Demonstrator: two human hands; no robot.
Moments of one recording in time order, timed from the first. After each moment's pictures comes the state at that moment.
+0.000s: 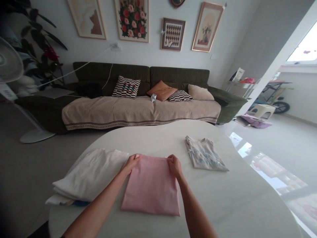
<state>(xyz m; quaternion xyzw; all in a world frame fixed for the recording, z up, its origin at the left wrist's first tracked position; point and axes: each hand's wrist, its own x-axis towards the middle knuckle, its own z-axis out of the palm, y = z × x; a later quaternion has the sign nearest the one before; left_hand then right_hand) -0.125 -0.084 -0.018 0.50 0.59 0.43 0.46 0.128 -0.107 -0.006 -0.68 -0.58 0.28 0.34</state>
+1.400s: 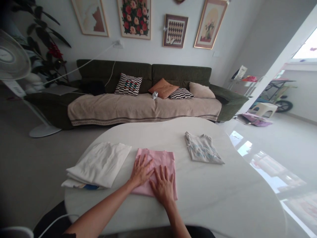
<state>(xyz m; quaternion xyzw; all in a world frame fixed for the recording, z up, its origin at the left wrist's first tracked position) -0.093 -0.180 -0.030 0.81 0.56 0.18 -0.02 0.060 -0.244 -0.018 -0.65 -0.75 0.08 0.07</state>
